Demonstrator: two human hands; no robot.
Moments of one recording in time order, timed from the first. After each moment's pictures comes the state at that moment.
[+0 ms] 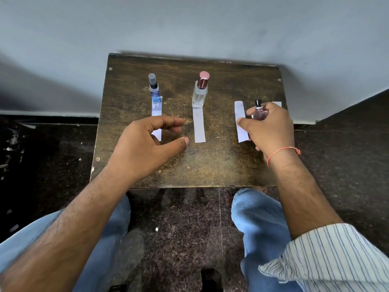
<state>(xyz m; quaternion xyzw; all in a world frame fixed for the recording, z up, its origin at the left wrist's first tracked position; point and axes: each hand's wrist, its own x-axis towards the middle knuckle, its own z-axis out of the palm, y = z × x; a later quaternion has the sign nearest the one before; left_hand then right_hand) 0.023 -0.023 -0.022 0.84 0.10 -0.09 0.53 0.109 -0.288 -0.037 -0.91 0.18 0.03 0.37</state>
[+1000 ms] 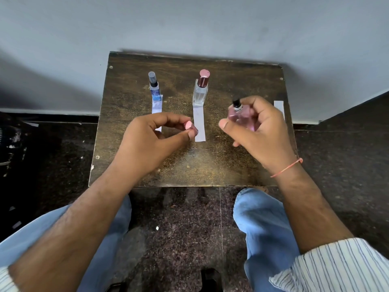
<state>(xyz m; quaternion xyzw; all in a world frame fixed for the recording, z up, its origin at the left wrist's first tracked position) 0.027 -0.038 -0.019 0.79 0.09 -0.05 0.60 0.082 -0.284 -0.024 -0.82 -0.05 0.04 0.56</state>
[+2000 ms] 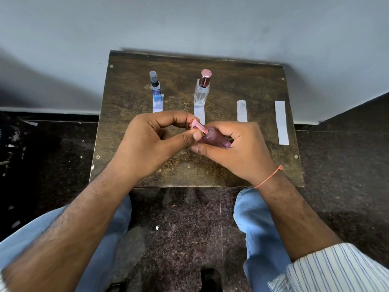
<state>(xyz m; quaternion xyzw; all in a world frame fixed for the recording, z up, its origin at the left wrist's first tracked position) 0.028 -0.030 -0.020 0.77 -0.02 -0.05 0.63 0.065 -0.257 -0.029 -0.86 -0.19 0.07 0.47</state>
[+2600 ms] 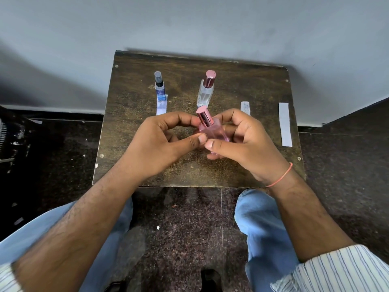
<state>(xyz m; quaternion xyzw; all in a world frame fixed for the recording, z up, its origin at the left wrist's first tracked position) 0.029 -0.038 -0.028 0.76 0.02 -0.08 0.65 0.068 -0.262 -0.018 -0.71 -0.08 0.26 0.65</state>
